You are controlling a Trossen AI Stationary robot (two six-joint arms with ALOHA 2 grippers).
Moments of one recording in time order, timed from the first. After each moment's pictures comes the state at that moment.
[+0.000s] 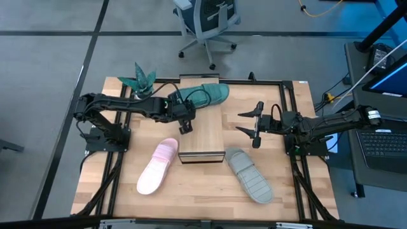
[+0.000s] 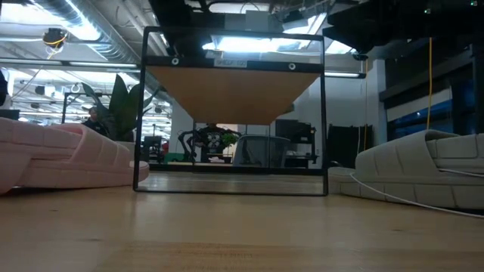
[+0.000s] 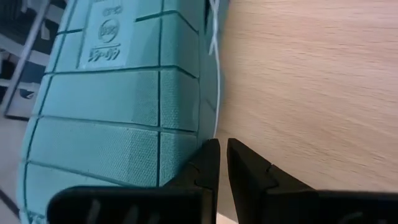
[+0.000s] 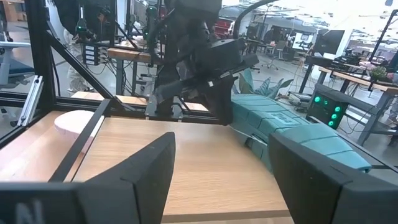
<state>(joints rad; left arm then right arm) 0.08 1.54 1.28 -0.82 -0.49 -0.15 0.08 0.85 0.37 0.50 0.22 -0.17</state>
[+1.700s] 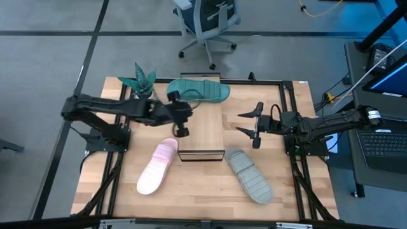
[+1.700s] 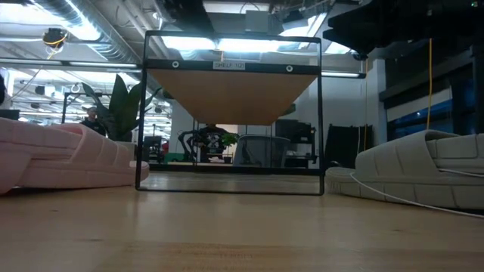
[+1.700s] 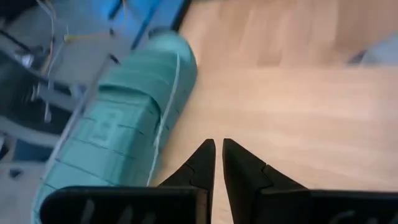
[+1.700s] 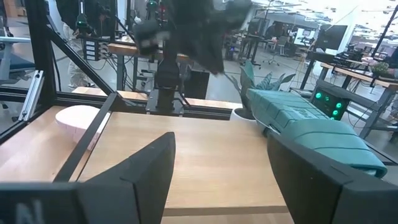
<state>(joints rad) -0.05 1.36 1.28 -0.67 -0.53 -0.02 0.07 0.85 0.37 0.48 0.22 -0.16</state>
